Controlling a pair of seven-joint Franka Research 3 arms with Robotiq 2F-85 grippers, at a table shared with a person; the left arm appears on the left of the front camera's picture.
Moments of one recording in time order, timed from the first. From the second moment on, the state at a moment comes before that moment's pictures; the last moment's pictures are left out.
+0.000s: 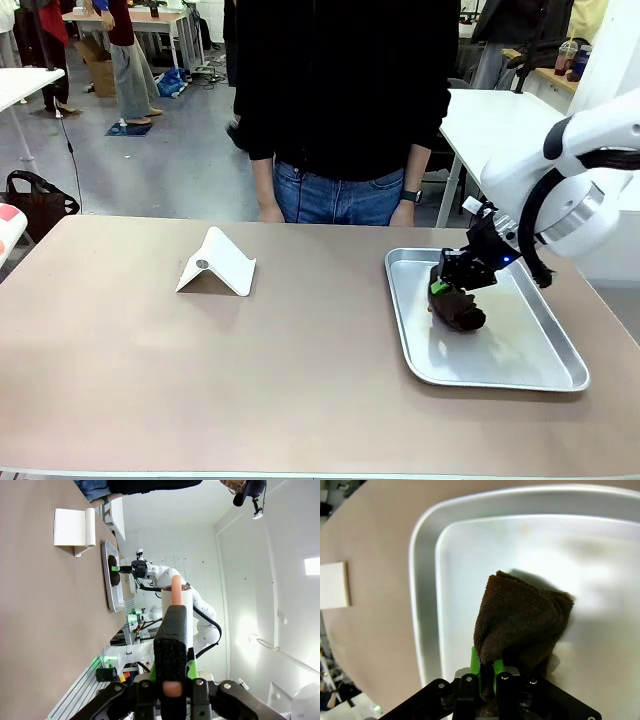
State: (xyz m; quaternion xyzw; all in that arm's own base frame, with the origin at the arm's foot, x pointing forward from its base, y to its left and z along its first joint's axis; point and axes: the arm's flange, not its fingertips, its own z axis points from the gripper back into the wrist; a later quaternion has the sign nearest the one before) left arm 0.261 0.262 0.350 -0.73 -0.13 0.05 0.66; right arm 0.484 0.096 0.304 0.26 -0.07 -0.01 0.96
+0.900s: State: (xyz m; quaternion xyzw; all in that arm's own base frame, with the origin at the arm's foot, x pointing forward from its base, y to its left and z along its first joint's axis) left arm 0.261 0.262 0.350 -0.73 -0.13 0.05 0.66; right arm 0.482 0.124 0.294 0.28 -0.08 0.03 0.96
